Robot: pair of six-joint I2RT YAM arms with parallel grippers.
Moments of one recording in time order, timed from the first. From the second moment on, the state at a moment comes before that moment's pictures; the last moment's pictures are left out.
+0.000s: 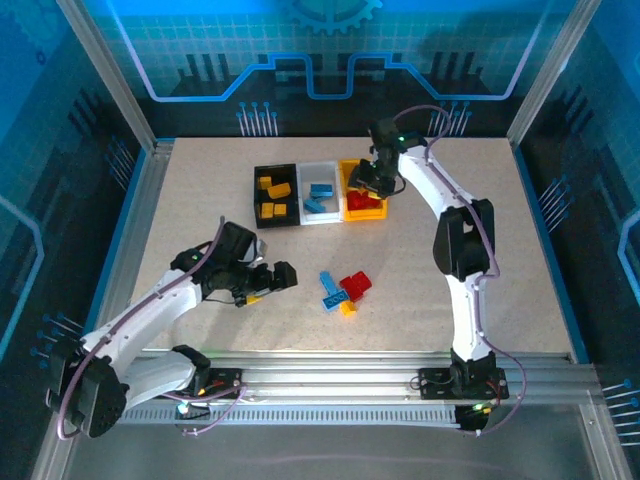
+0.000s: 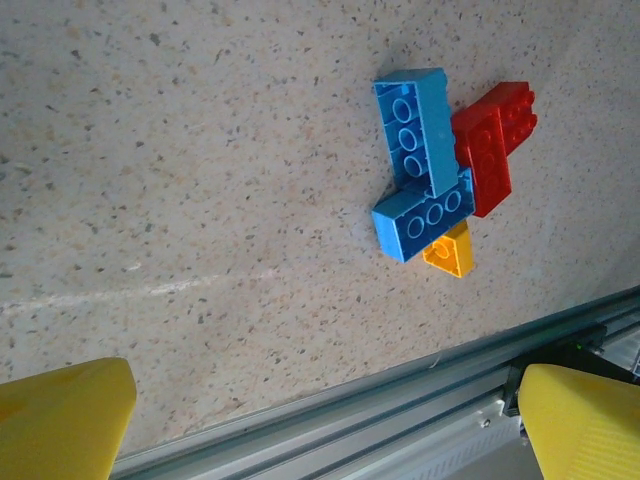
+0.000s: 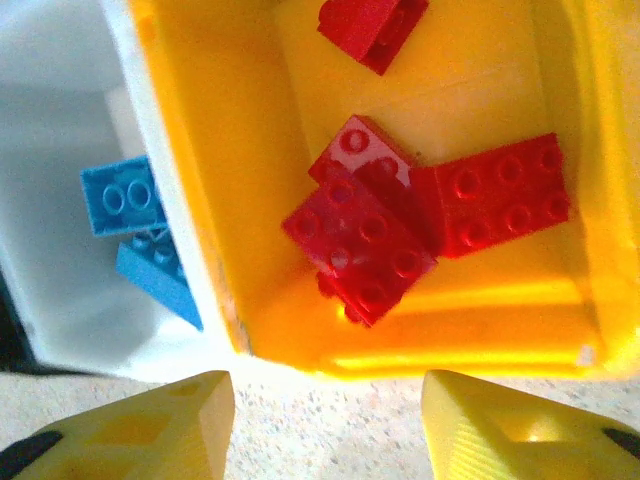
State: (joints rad) left arm -0.45 1.11 0.78 -0.78 0.40 -0.76; right arm 0.32 2.20 2.06 -1.04 -0.23 0.60
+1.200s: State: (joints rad) left arm -0.45 1.12 0.74 -0.62 0.41 -0.87; right arm 0.94 1.82 1.26 -1.08 -0.02 0.44
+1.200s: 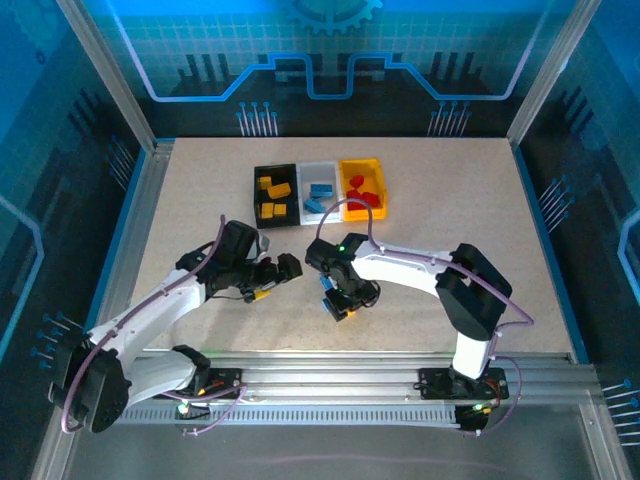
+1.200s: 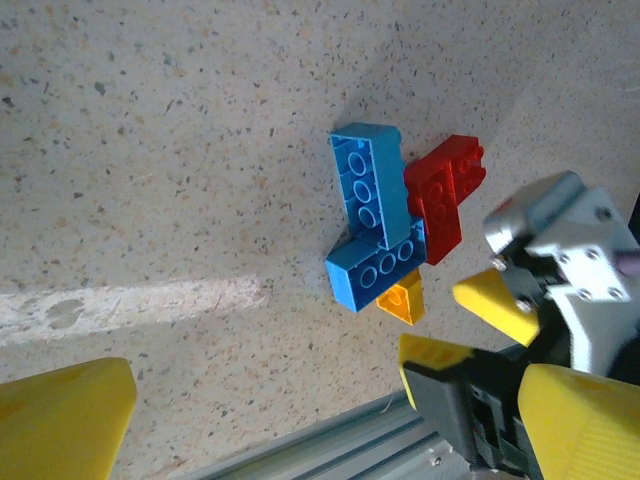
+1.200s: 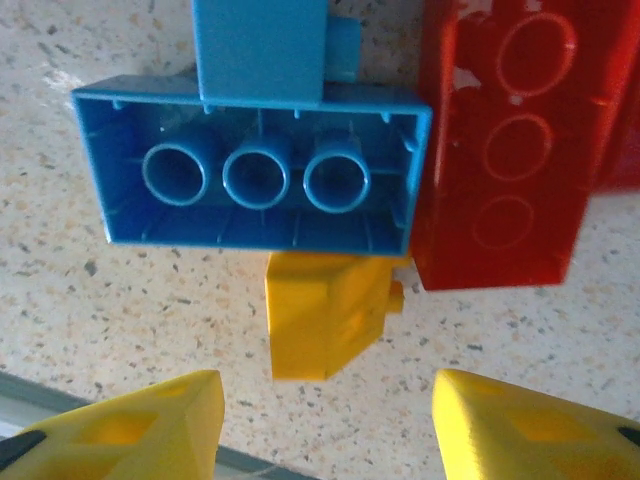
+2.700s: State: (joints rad) left arm -0.31 0.94 0.74 -0.78 0.34 -0.83; right arm 0.75 1.73 1.38 -1.06 -0.19 0.44
